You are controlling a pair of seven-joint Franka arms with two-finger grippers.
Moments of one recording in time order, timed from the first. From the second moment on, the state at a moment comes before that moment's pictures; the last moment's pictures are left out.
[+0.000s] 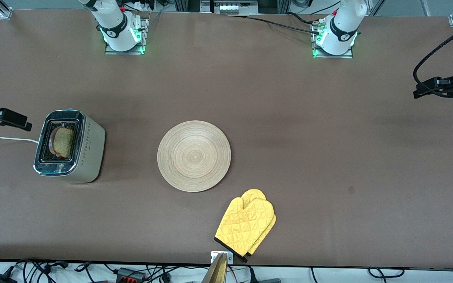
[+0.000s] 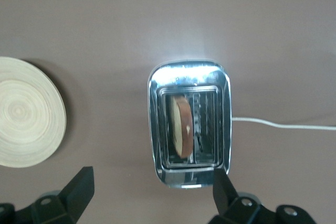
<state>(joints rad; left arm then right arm) 0.11 0.04 -0.01 -1.61 0.02 1.46 0.04 -0.04 0.25 -0.03 -1.35 0.03 1.55 -0.01</state>
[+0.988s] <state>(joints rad) 0.11 0.04 -0.01 -1.61 0.02 1.45 0.04 -0.04 -0.04 -0.03 -1.72 0.00 1.66 -0.01</state>
